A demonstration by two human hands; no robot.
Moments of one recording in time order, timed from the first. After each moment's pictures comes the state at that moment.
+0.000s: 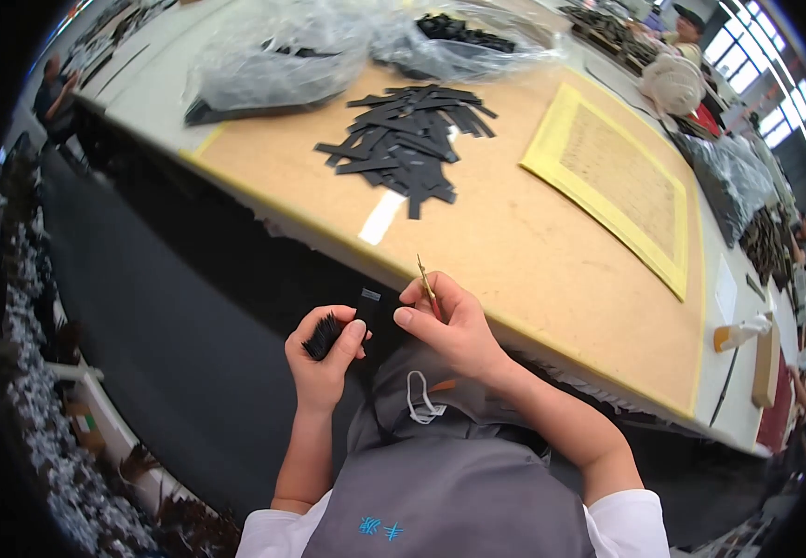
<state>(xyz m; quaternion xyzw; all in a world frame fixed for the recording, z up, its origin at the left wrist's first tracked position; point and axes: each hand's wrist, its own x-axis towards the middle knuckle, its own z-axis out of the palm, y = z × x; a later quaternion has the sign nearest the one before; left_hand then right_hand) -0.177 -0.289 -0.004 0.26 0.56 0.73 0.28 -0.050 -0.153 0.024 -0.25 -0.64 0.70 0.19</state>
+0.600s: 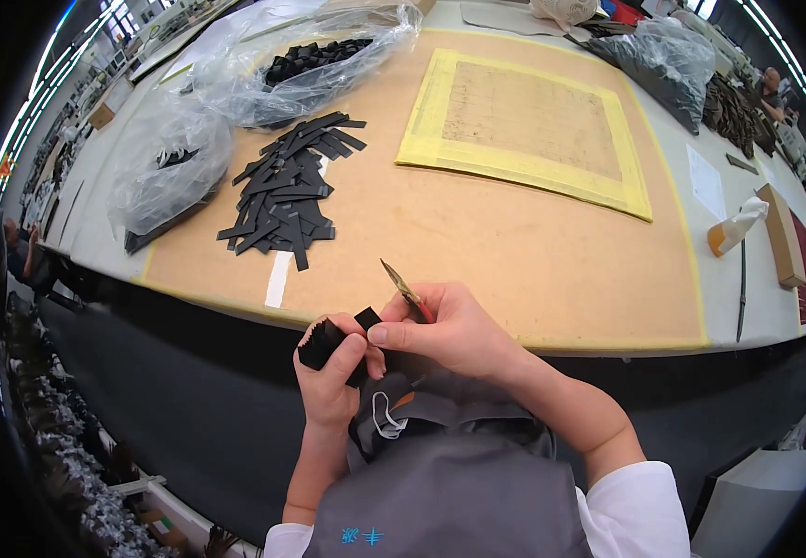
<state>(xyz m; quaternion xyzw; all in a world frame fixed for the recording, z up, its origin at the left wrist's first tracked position) -0.099 -0.191 0.039 0.31 0.41 0.70 0.50 0.053 -0.093 0.081 -0.26 -0.50 0.80 0.21</state>
